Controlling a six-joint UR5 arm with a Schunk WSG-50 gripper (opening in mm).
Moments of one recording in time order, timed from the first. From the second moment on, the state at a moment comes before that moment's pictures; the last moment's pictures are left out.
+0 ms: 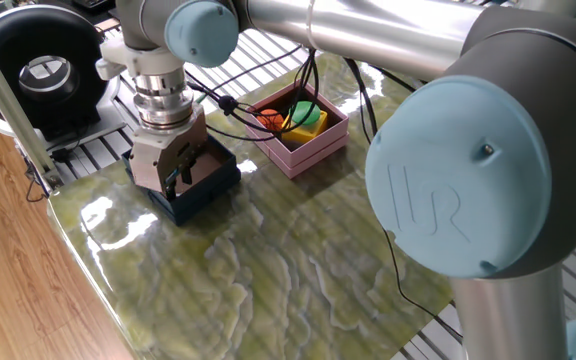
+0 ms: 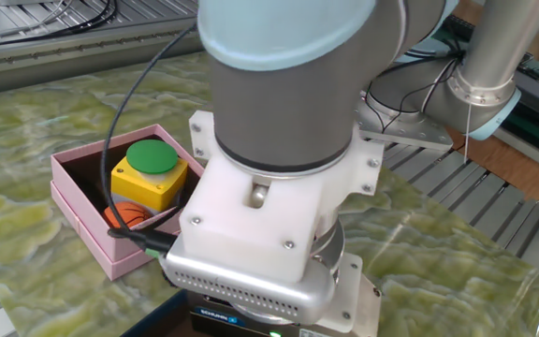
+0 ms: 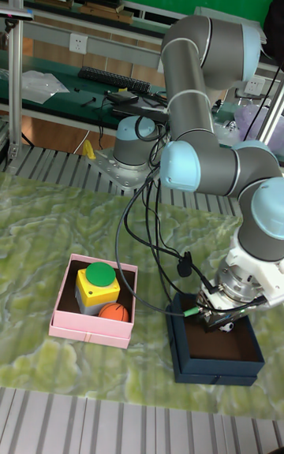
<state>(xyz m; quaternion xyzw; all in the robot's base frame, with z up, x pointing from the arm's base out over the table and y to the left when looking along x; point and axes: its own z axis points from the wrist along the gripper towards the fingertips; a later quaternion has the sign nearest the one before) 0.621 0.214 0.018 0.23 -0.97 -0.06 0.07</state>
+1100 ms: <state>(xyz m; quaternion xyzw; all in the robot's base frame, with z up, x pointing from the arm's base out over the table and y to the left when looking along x) 0.620 0.218 0.028 0.22 -0.97 -0.03 0.08</state>
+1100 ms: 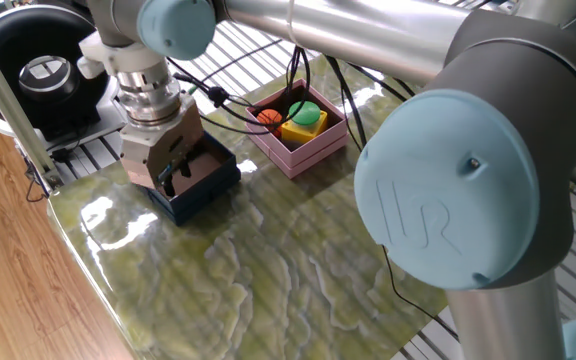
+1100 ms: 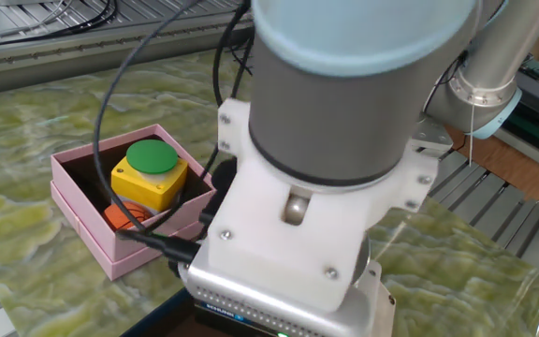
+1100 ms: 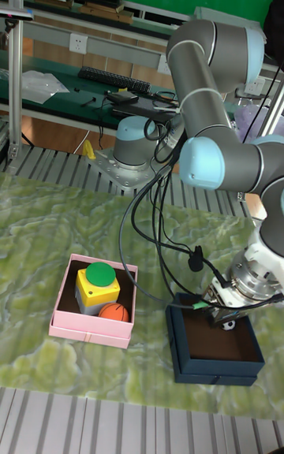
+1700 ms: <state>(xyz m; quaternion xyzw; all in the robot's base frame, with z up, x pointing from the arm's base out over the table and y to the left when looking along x) 0.610 0.222 0.017 0.21 -0.97 -0.06 0.09</state>
